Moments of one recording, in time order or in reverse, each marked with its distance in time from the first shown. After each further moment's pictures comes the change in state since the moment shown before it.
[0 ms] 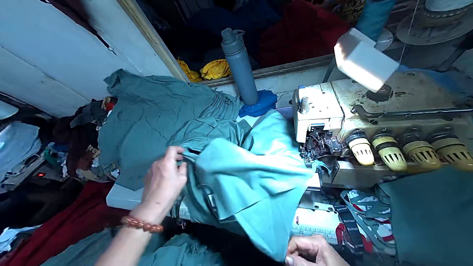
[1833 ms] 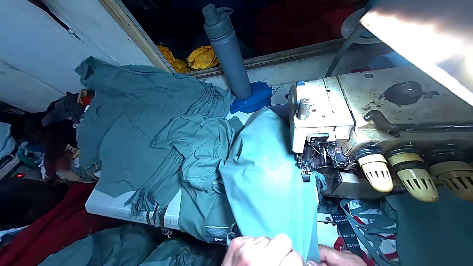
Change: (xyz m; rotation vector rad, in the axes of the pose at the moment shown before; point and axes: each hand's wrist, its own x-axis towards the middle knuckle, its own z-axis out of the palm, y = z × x) left_hand -0.083 0.138 0.028 -0.321 -0.334 0.785; right_hand -0.008 -0.002 -0.021 -0.079 0.371 -0.139
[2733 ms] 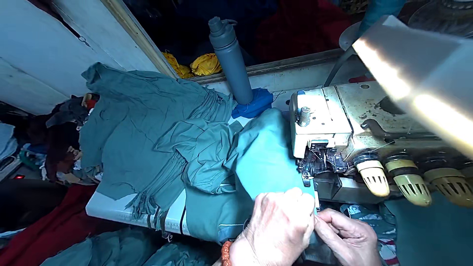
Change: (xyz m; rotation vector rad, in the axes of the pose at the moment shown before) left_hand 0.065 -0.026 0.038 0.104 0.299 -0.020; right_hand 0.053 -0.005 -0.003 -0.045 0.262 -0.194
